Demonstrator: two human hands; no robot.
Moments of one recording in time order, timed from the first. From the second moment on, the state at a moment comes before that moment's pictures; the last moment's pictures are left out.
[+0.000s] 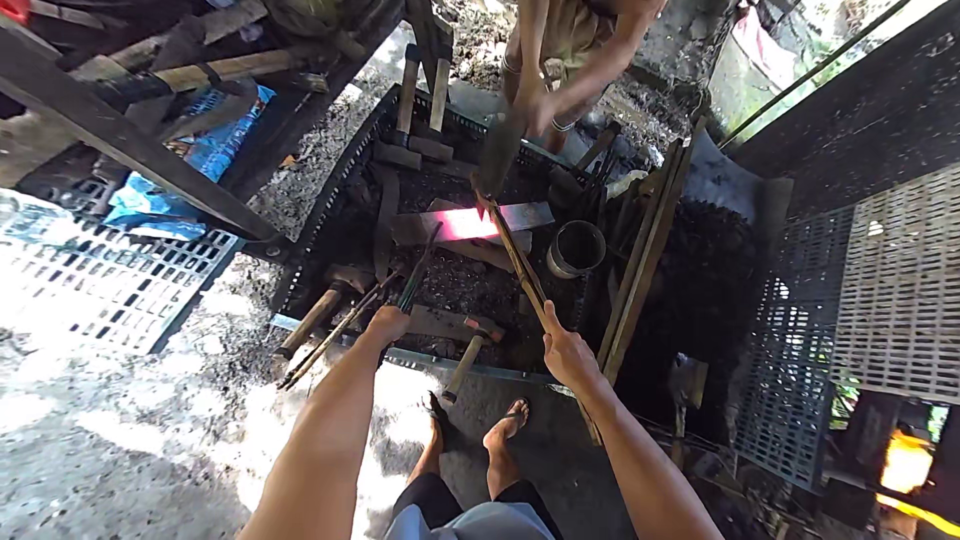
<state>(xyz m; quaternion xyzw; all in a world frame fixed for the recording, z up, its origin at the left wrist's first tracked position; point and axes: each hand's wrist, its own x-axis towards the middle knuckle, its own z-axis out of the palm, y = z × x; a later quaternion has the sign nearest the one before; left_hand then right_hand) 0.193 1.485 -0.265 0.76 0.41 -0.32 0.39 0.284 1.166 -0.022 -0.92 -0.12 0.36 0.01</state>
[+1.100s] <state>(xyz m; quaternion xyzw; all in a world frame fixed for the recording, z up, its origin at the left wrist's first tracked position) 0.183 1.494 -0.269 0.74 0.45 -0.31 0.39 0.291 1.183 -0.027 -0.92 -0.16 0.37 -0.02</state>
